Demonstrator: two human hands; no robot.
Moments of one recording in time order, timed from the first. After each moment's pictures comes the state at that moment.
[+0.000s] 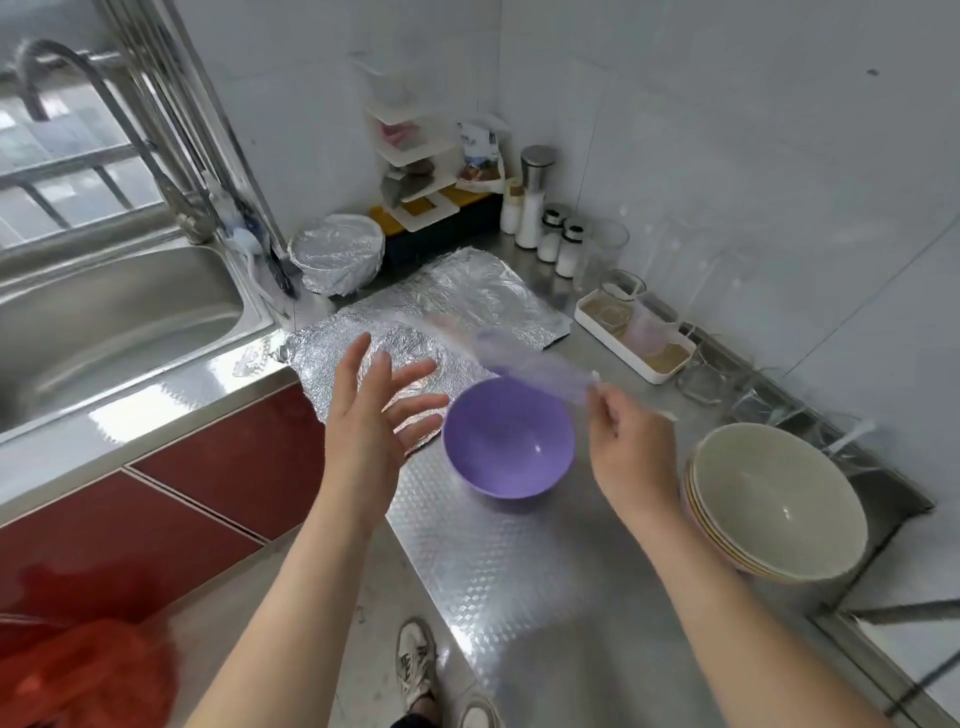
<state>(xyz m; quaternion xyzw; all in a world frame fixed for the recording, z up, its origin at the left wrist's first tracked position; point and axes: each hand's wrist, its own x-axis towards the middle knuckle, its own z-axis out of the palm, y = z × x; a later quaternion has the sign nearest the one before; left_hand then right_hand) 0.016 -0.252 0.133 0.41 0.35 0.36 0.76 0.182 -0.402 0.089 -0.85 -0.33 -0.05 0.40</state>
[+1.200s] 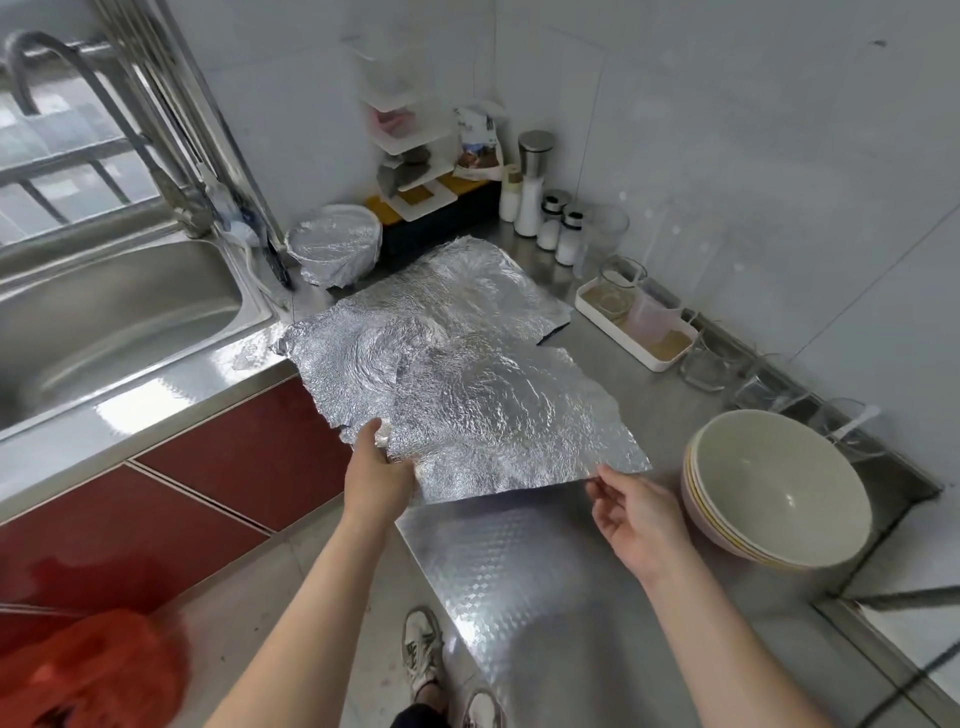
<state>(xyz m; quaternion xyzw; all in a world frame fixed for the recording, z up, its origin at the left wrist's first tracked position) 0.002 -0.245 0.037 0.63 0.57 0.16 0.50 0.167 -0.440 0.045 -0.57 0.20 0.40 0.69</state>
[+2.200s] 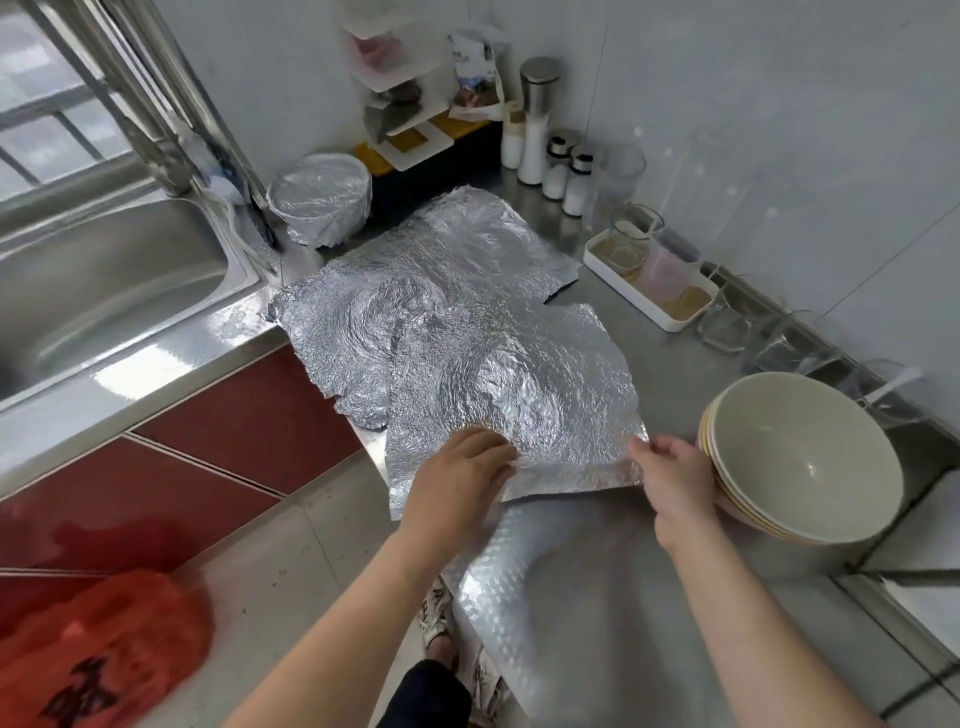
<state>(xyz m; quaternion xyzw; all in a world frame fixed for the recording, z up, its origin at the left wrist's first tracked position) 0.026 -0.297 0.006 0.95 0.16 0.17 0.19 0.195 -0.449 0.002 -0.79 0.07 0.22 0.57</state>
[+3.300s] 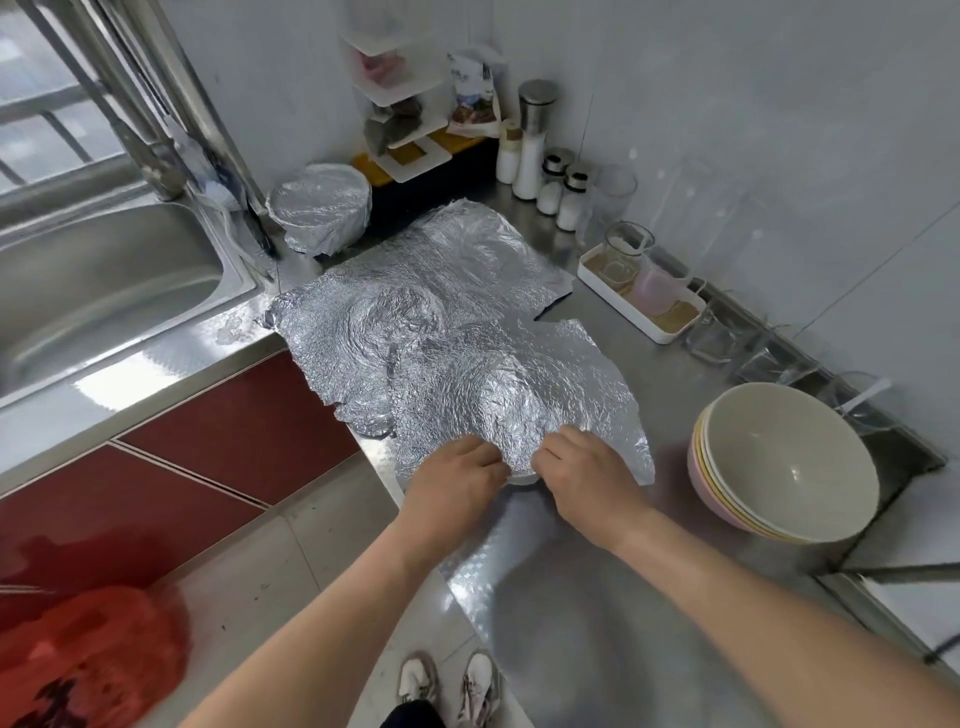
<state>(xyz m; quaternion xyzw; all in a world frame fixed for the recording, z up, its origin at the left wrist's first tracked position) 0.024 -0.284 0.020 0.99 0.06 0.10 0.07 0.162 -0.413 0.014 -0.76 -0.64 -0.06 0.12</state>
